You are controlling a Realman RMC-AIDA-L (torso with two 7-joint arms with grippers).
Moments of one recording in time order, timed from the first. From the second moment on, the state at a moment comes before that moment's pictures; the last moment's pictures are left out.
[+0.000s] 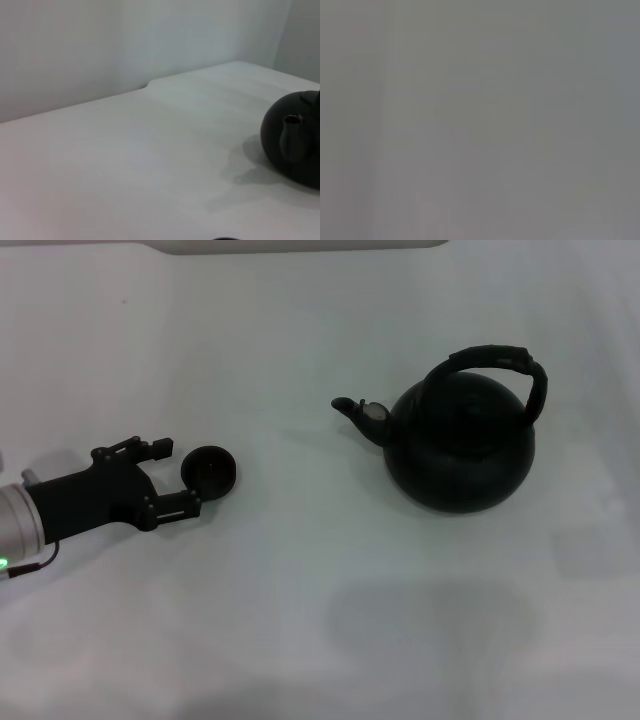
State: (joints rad) left arm -0.27 -2.07 1.11 0.58 1.62 1.16 -1.16; right arm 0.15 2.01 -1.15 -0.25 -0.44 -1.32 0.35
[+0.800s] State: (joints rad) left arm -0.30 -2.07 1.14 0.58 1.61 1.16 -1.19; right arm 0.15 2.01 -1.15 -0.25 -0.44 -1.33 0.35
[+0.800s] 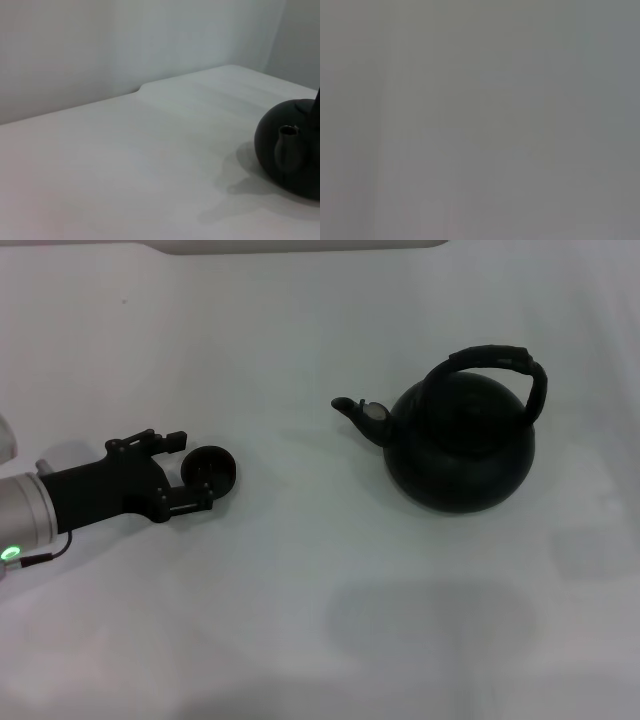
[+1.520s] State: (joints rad) left arm -0.34 -2.07 1.14 0.51 1.62 1.12 -1.17; right arm 0.15 2.01 -1.15 -0.25 -0.44 -1.35 0.35
